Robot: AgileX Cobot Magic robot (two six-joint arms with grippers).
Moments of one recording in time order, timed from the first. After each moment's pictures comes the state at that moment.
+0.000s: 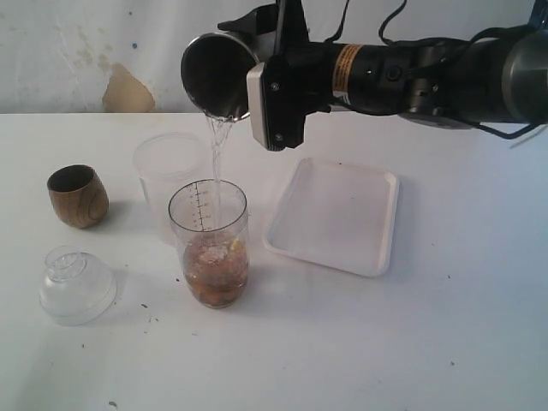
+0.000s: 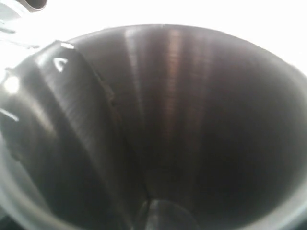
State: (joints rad) left arm 0.04 0.00 0.00 -0.07 0.23 -0.02; right arm 0.29 1.84 -1.29 -1.10 -0.63 -0.52
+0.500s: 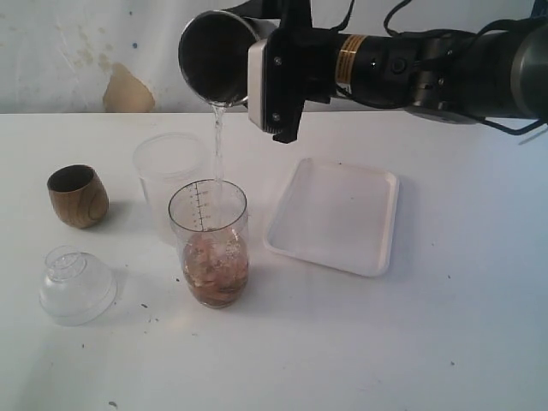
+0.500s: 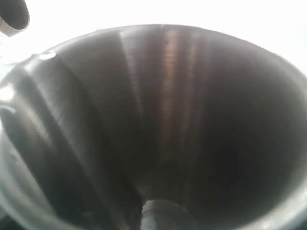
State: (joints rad) left arm 0.04 0.00 0.00 -0.07 0.23 -0.02; right arm 0.29 1.82 -1.29 -1.09 -0.64 -0.35
